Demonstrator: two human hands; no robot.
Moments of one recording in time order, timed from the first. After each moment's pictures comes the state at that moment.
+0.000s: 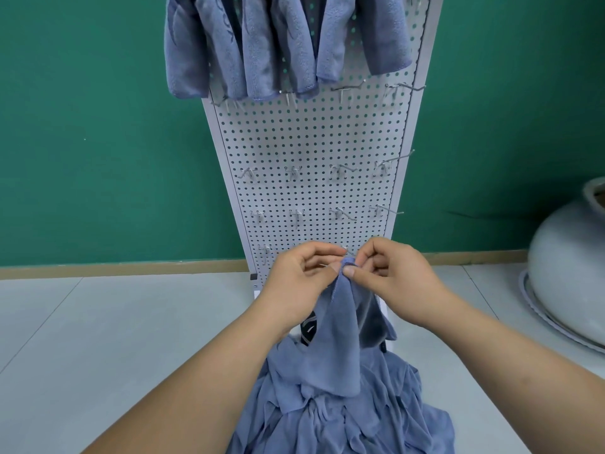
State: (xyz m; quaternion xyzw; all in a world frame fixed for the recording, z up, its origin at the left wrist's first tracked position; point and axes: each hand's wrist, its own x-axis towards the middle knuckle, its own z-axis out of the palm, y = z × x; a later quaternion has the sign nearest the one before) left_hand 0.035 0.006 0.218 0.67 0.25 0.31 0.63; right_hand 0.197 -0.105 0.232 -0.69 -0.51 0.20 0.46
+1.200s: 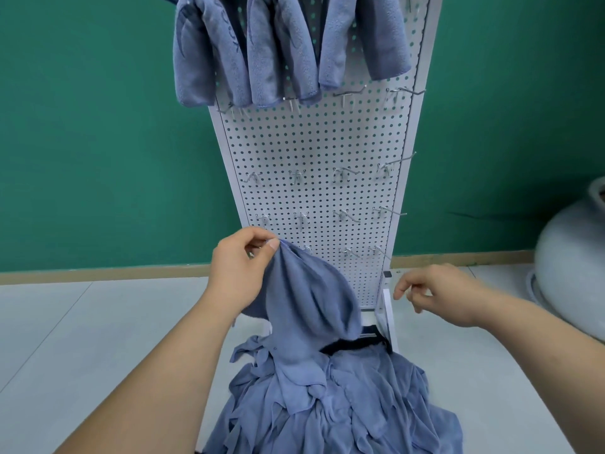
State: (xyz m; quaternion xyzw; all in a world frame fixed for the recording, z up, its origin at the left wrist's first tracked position) left_hand -0.019 0.074 0.225 0.76 0.38 0.41 0.33; right_hand 0.274 -0.134 0.208 -0.80 -0.58 0.16 0.08
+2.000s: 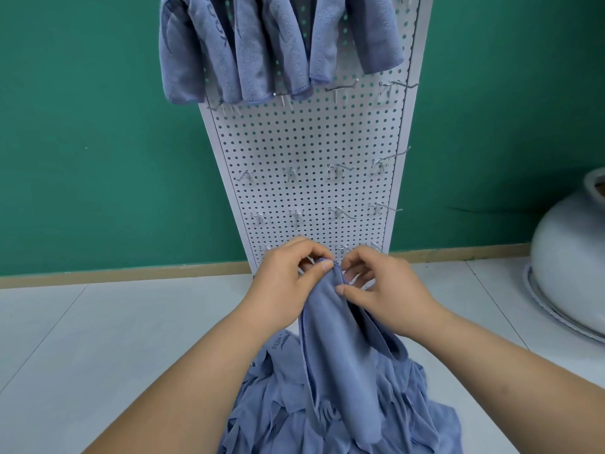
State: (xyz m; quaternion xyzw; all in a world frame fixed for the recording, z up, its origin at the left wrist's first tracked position) left_hand 0.016 0.019 0.228 0.86 0.22 0.32 0.34; right_hand 0.189 -0.104 0.207 -0.72 -0.56 0.12 0.40
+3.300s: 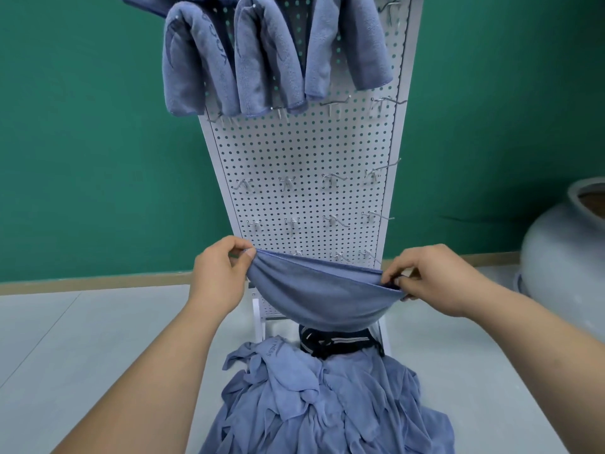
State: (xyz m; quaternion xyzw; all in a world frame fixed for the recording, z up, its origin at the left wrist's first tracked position) left_hand -0.027 0.086 0.217 0.77 0.44 0.38 0.27; right_hand 0.252 -0.143 0.253 -0.79 -0.57 0.13 0.22
